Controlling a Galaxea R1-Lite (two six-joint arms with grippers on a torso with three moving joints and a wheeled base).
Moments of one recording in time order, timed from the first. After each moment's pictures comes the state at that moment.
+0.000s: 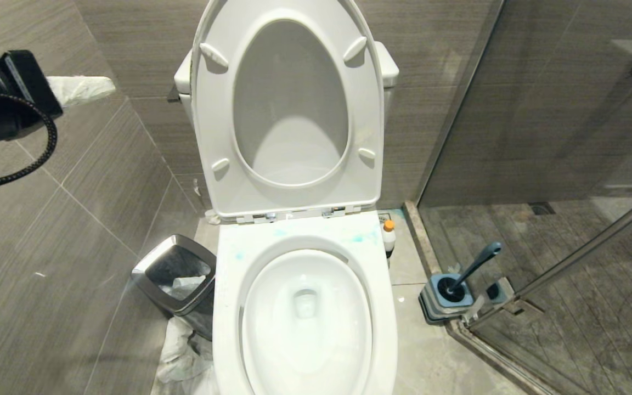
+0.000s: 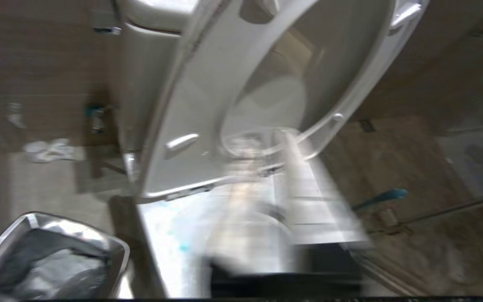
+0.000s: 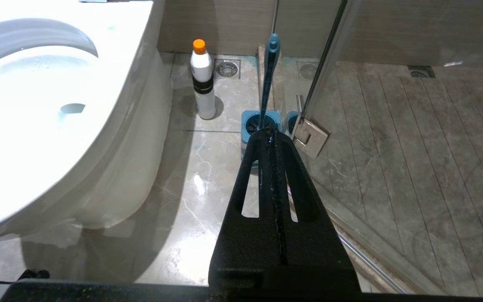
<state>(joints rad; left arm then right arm) -0.05 1.32 -1.24 -0.11 -0.36 -0.25 0.00 0.00 0.00 -0.01 0.01 -0.01</state>
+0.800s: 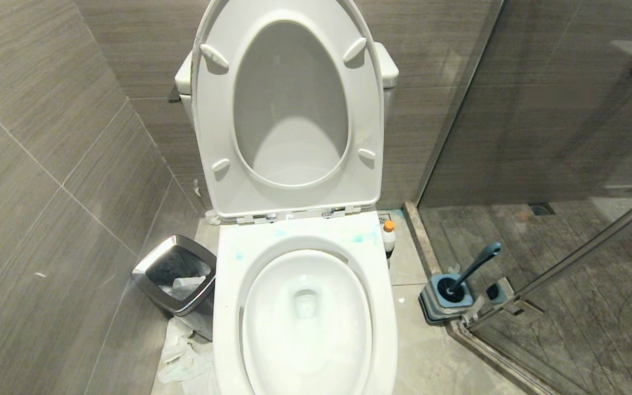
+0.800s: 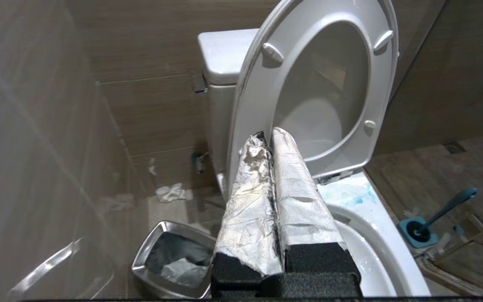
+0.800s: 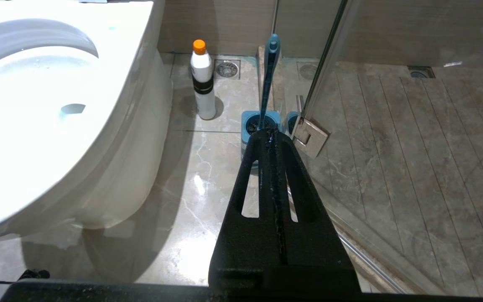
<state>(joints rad) 0.13 0.73 -1.12 0.16 -0.33 -0.04 0.00 0.00 0.00 -0.01 0.01 -0.01</state>
